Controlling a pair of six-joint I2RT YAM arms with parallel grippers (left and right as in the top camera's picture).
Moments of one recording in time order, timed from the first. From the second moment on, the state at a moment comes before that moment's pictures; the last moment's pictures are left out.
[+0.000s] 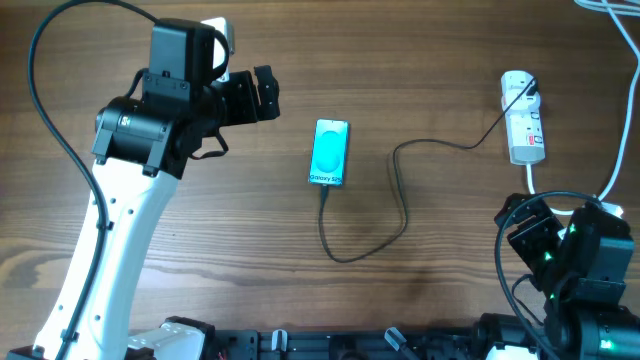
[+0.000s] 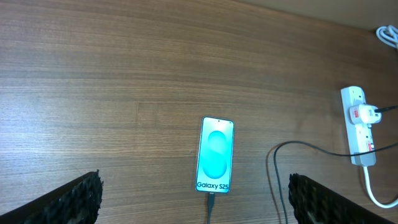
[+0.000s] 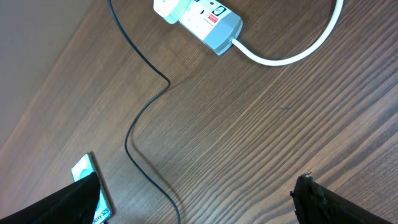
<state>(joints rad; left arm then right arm) -0.27 1.44 1.59 -0.99 0.07 -0.36 -0.14 0.58 0.84 -1.08 0.05 0.75</state>
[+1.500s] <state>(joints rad) -0.27 1.44 1.59 -0.99 0.07 -0.36 0.00 0.09 0.37 -0.44 -0.14 0.20</state>
